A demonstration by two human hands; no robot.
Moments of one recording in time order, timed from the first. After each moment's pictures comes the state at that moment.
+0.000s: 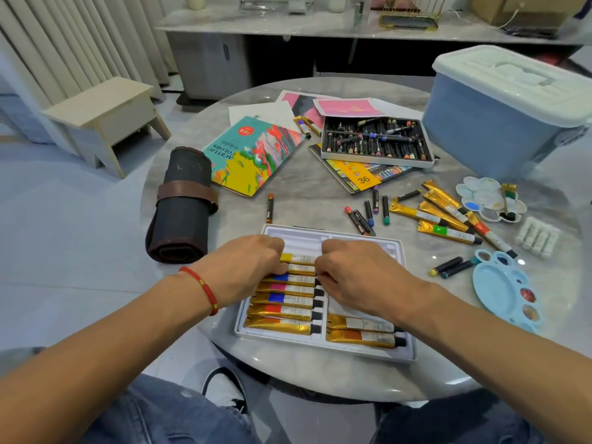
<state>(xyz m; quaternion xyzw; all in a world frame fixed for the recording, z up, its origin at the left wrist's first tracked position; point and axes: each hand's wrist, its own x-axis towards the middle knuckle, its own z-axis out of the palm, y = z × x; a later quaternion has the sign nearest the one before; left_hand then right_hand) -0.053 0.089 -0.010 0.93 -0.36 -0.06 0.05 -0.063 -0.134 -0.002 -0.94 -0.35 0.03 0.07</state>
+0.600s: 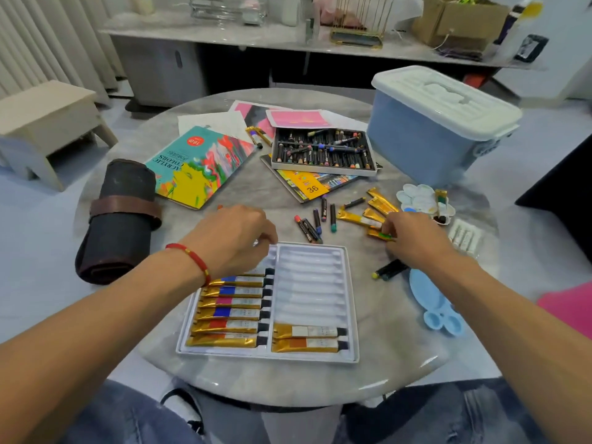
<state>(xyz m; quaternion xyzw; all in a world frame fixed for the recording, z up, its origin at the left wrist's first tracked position) -0.017 0.026 0.024 0.96 -0.27 0.01 0.11 -0.001 -0.299 -0.013 -1.00 0.05 0.06 0.04</state>
